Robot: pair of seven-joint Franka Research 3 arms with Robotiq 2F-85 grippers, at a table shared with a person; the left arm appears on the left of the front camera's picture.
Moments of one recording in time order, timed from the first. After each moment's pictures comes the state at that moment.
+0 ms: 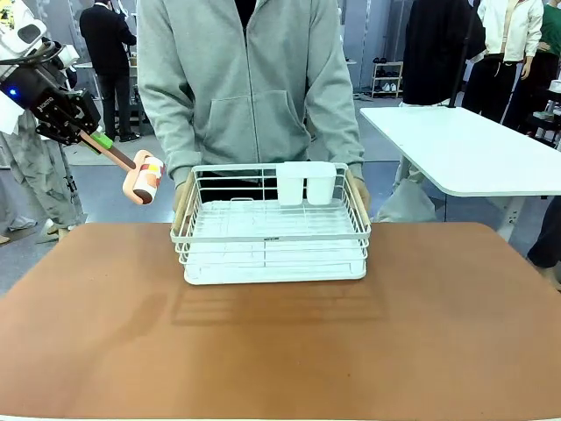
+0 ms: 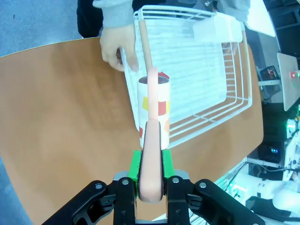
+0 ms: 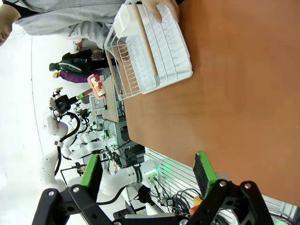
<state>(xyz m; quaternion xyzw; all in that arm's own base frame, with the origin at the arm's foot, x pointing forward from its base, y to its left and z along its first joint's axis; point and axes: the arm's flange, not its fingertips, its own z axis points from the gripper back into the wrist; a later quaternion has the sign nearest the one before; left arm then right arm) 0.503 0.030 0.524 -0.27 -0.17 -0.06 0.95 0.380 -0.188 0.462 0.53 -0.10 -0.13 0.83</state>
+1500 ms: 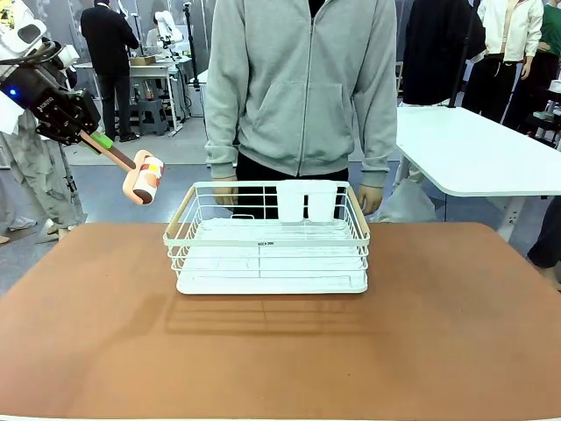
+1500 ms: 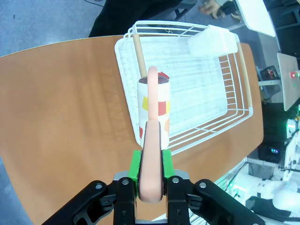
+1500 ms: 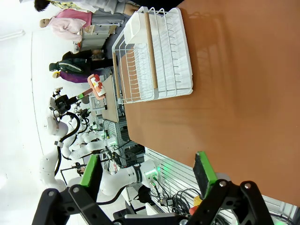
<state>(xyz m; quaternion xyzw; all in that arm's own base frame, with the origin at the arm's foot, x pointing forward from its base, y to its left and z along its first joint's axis) 0.503 0.030 0.524 -0.27 -0.17 -0.06 0.95 0.380 -0.188 0.462 0.53 -0.10 -0.13 0.83</state>
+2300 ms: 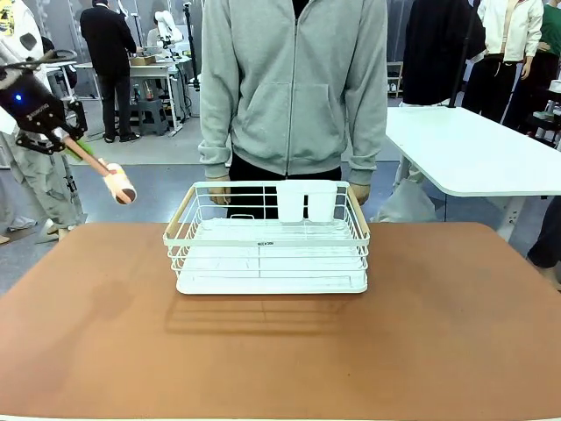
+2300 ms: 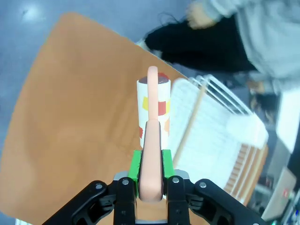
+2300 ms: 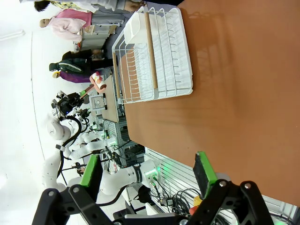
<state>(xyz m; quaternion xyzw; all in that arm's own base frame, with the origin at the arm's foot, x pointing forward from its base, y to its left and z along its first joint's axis) 0.486 0.035 0.512 -0.19 -0.20 0.27 0.92 0.380 -0.188 0.462 0.53 -0.10 -0.13 0.83</state>
